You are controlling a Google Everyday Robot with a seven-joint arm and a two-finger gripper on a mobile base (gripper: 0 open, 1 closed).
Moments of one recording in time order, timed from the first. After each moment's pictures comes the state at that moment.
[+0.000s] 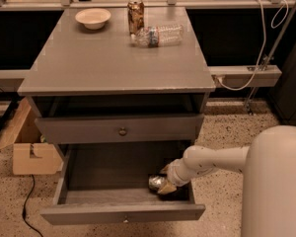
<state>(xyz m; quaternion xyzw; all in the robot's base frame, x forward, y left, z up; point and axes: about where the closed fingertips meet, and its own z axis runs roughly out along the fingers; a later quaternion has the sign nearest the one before) 0.546 -0.065 0.371 -0.64 0.73 0.14 0.21</state>
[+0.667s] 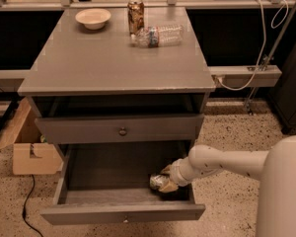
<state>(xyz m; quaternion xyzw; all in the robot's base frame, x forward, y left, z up) 0.542 -0.067 0.383 -0.64 0.71 0.16 0.23</state>
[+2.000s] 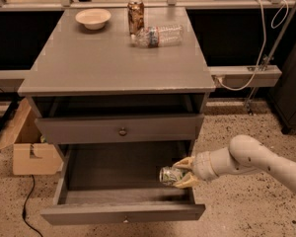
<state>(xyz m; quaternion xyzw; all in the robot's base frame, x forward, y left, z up) 0.507 -0.116 0.508 -0.66 0.62 0.24 0.34</state>
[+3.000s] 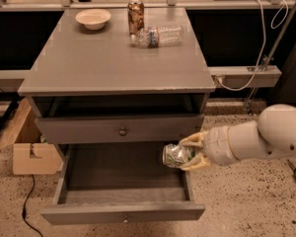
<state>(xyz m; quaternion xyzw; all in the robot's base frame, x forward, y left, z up) 0.467 -0.110 0.705 -0.69 0.61 0.14 0.37</state>
